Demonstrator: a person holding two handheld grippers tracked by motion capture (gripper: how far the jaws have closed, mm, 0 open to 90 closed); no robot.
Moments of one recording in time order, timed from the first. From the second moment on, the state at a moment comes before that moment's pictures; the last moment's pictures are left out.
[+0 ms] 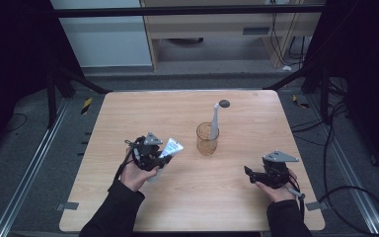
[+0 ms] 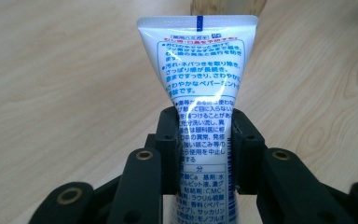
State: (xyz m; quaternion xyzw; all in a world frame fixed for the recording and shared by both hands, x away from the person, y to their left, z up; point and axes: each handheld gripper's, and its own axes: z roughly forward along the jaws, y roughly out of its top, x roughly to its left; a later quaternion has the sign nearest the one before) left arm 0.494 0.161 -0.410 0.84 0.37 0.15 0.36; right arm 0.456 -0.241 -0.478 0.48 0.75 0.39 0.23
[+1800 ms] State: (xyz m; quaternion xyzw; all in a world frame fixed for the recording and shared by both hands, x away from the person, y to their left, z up) left arm 0.569 0.073 -0.361 0.66 0.40 0.27 0.57; right arm 0.459 -0.240 -0.482 0.48 0.74 0.39 0.25
